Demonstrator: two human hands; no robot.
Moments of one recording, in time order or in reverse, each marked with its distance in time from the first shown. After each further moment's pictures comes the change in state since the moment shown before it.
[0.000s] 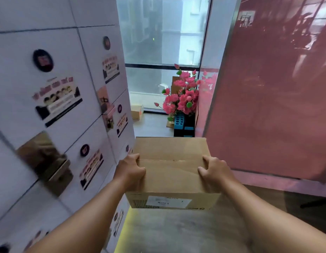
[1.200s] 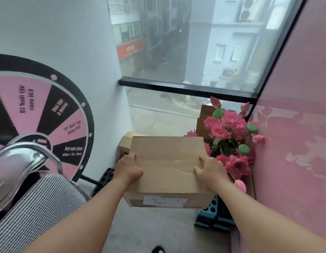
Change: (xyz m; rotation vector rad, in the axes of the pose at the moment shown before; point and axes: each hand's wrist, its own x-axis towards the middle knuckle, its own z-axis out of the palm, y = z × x) left_hand 0.938 0.016 0.033 0.039 0.050 -0.217; right_hand 0.968 -0.139 0.058 0.075 -0.111 -0.049
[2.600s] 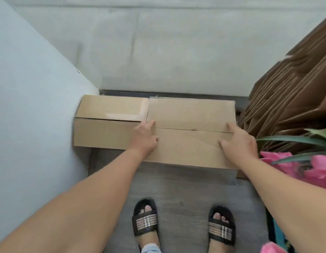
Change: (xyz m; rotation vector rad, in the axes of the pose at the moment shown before) left_hand 0.752 -0.241 0.422 0.157 -0.511 0.069; right_hand 0.667 0.127 0.476 -0.064 -0.130 0.565
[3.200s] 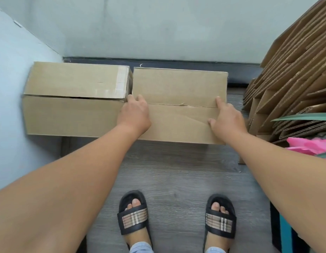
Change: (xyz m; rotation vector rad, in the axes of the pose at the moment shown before) left_hand 0.084 -0.028 0.089 0.457 0.011 0.048; right_hand 0.086 0.029 0.099 -0.144 -0.068 -0.047
